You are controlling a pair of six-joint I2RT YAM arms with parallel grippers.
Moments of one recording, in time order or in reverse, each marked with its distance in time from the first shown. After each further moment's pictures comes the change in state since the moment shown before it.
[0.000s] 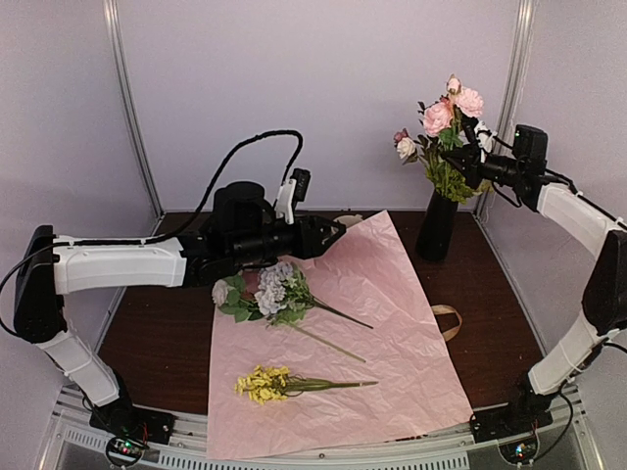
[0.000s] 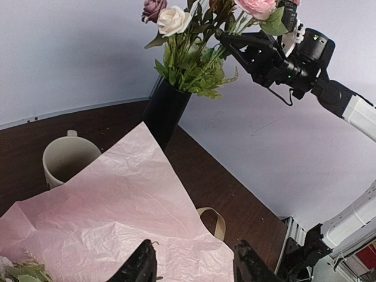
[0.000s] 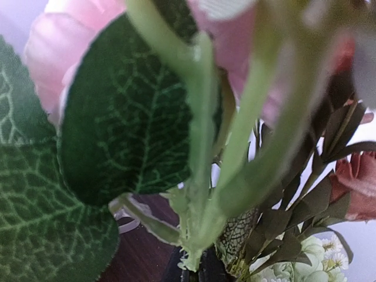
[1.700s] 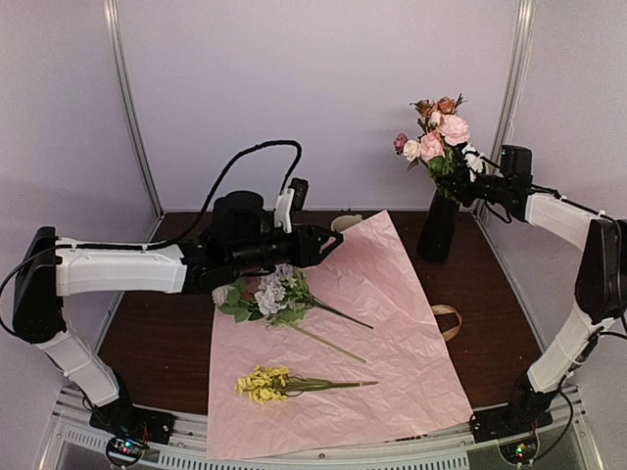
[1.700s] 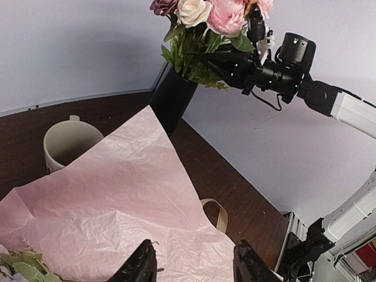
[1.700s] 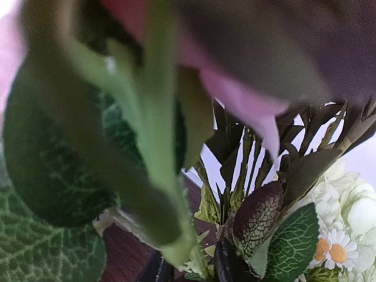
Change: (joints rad) left arm 0.000 -0.006 -0.058 0.033 0.003 -0.018; right arm 0.000 0.090 -0.080 0.032 0.132 -0.026
